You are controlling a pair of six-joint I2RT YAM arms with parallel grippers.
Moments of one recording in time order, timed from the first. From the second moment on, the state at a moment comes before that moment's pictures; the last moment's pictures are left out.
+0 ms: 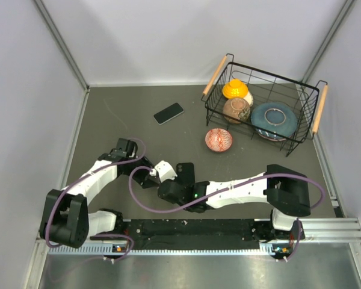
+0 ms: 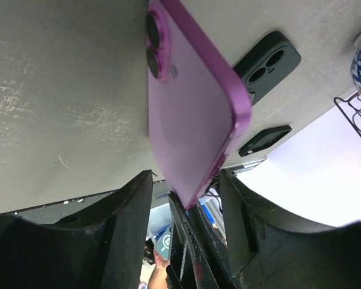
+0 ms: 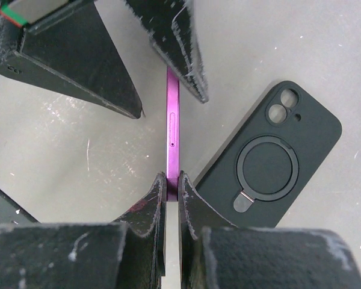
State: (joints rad) left arm -0.23 1.22 0.62 -0.57 0.52 -1.14; right arm 1.41 1.72 1.06 -0.13 0.57 0.40
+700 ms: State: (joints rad) left arm -0.26 1.31 0.61 -0.50 0.58 -1.01; right arm 1.41 1.63 1.06 -0.22 0.62 0.50
